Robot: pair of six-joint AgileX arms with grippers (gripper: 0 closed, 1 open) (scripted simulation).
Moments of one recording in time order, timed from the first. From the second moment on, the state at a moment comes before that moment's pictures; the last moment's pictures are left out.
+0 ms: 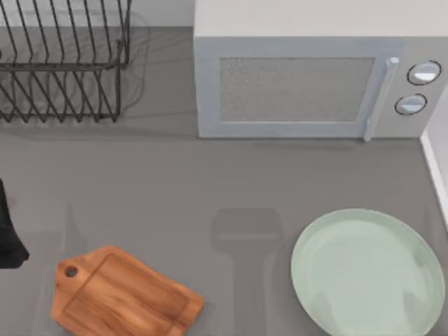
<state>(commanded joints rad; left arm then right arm) 0.00 0.00 0.00 0.00 0.00 0.00 0.00 0.00 0.00 0.00 0.00 0.00</state>
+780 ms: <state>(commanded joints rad) 0.00 0.00 0.00 0.00 0.00 0.00 -0.08 0.67 0.55 -0.36 0.00 -0.07</state>
